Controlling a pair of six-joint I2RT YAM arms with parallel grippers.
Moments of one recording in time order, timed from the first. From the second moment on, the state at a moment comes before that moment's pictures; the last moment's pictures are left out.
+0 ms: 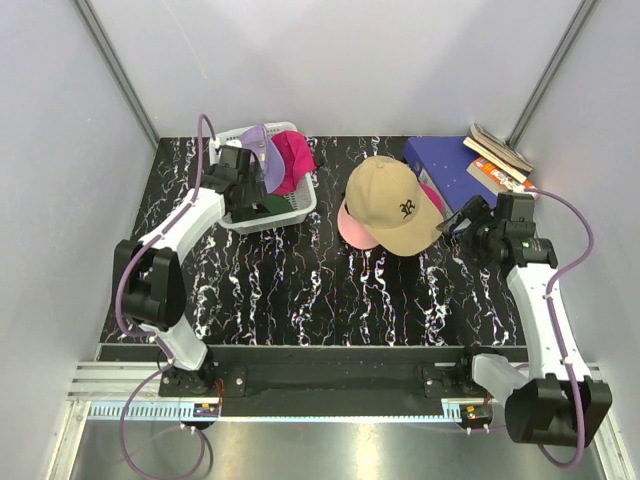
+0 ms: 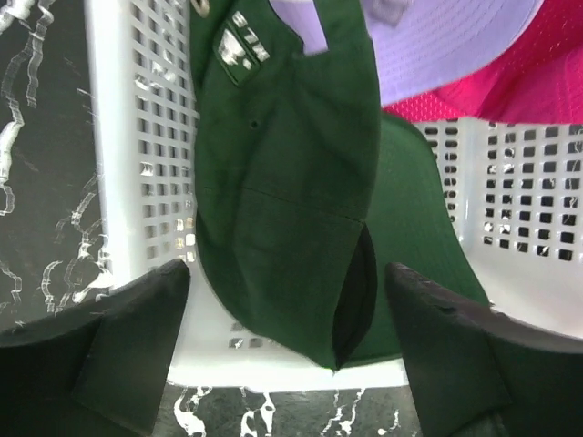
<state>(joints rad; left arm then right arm) -0.25 1.67 1.33 -0.49 -0.27 -0.41 -0.07 1.04 0.95 -0.69 -0.19 0.75</state>
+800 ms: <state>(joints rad) -0.24 1.49 1.66 -0.58 0.04 -0.52 0.29 1.25 1.26 -0.17 -0.29 0.53</state>
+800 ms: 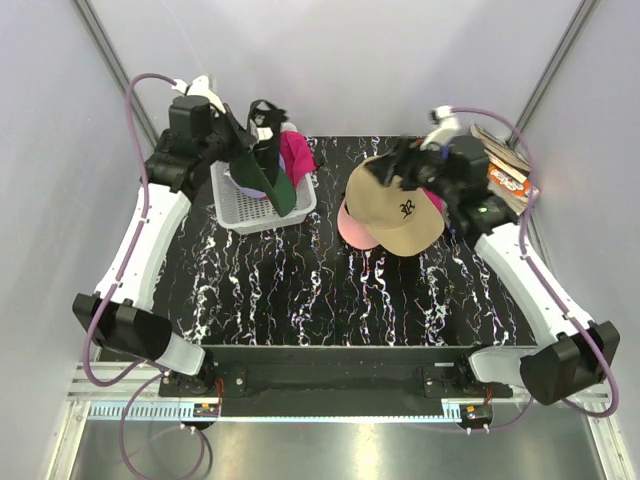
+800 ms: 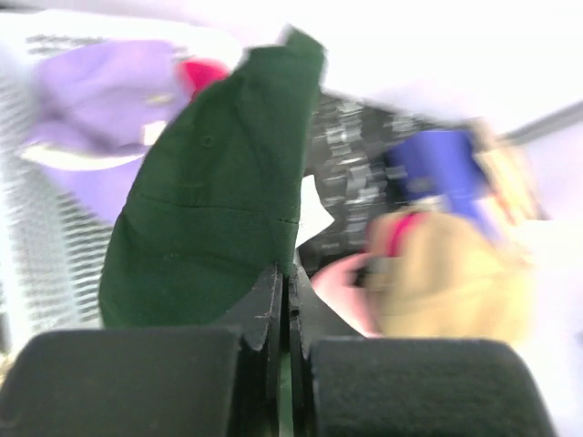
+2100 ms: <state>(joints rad) -0.58 1.30 1.71 -0.36 -0.10 -1.00 0.88 1.36 1.24 0.11 0.17 0.04</state>
